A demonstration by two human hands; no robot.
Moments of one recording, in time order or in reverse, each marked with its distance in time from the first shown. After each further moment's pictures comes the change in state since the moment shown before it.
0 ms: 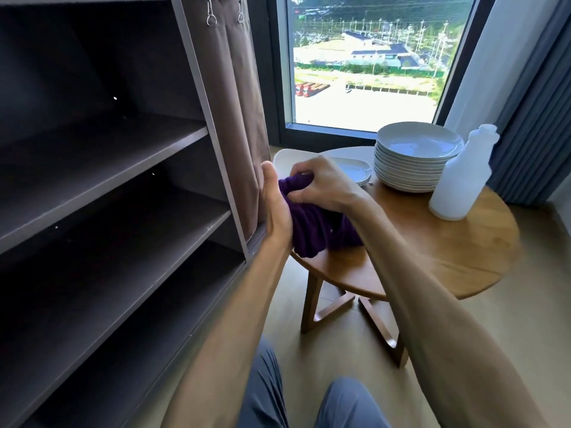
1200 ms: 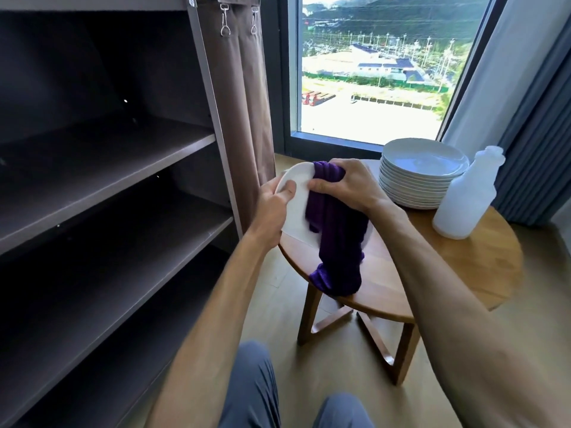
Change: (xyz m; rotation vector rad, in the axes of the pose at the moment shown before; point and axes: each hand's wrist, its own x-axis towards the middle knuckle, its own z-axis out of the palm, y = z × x) left_hand -0.001 0.041 -0.012 0.335 -0.189 0.133; right_hand 0.011 0.039 -0.028 0.086 0.110 0.040
